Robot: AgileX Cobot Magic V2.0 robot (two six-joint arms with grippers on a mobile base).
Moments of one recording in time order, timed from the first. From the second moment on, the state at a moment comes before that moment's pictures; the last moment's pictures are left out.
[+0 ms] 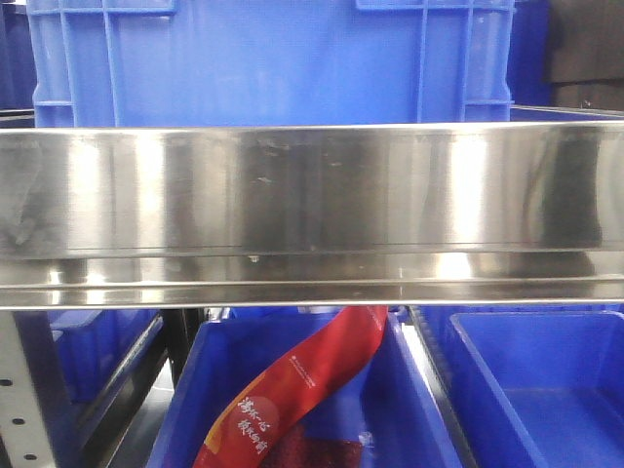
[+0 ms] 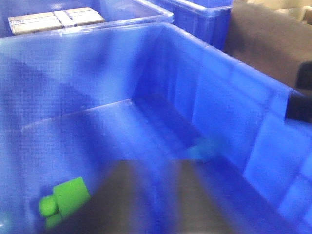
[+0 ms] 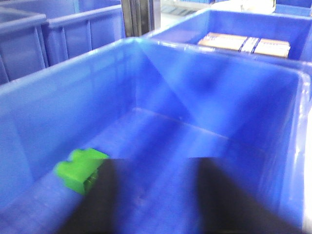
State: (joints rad) left arm -0.46 1.39 -1.39 -0.09 0.44 0.03; right arm 0.50 1.42 -1.33 0.22 0.28 -0.13
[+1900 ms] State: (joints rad) left arm -0.18 0.19 -0.48 -0.09 0.30 0.02; right arm 0.26 0.23 -0.33 0.24 0.08 -0.12
